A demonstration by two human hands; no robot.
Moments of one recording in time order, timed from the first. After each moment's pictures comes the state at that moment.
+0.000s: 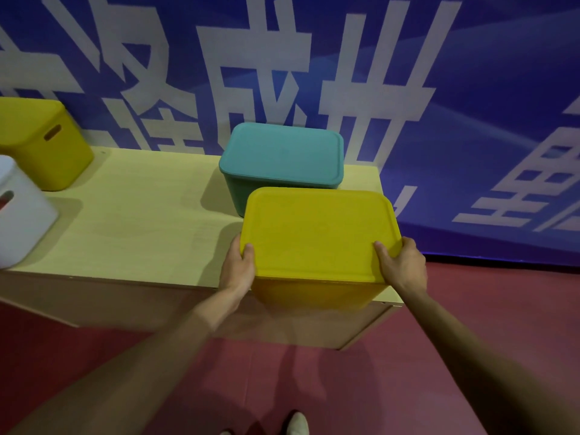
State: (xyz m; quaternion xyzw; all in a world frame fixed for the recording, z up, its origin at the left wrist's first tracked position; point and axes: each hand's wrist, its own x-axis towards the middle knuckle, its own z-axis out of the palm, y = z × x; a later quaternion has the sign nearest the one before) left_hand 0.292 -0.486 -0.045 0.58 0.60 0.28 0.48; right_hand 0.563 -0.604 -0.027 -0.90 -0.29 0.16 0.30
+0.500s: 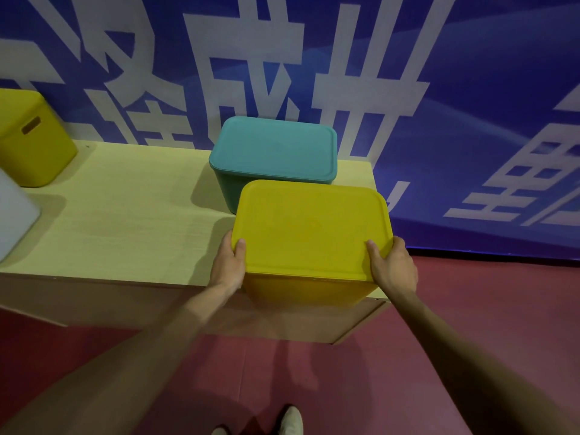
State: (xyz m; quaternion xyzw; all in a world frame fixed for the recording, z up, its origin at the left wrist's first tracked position) left_hand 0.292 -0.471 -0.058 0.62 0.59 0.26 0.45; right_hand 0.559 -0.603 -0.042 -0.90 -0.30 0.14 0.28
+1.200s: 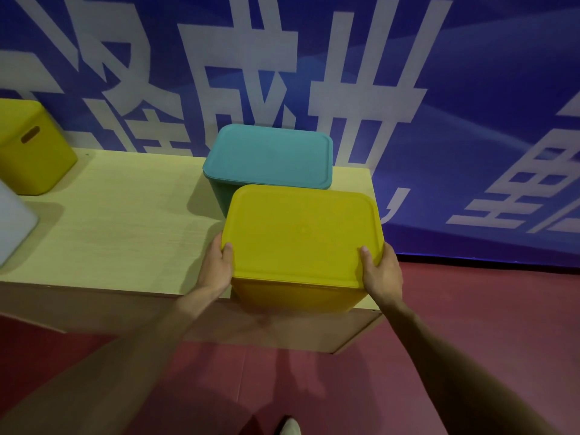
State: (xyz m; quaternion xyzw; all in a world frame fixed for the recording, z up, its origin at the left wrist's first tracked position) left_hand 0.297 -0.454 -0.052 0.64 0.57 0.28 0.44; right_hand 0.569 -0.592 -0.059 -0.85 -0.30 0.20 0.38
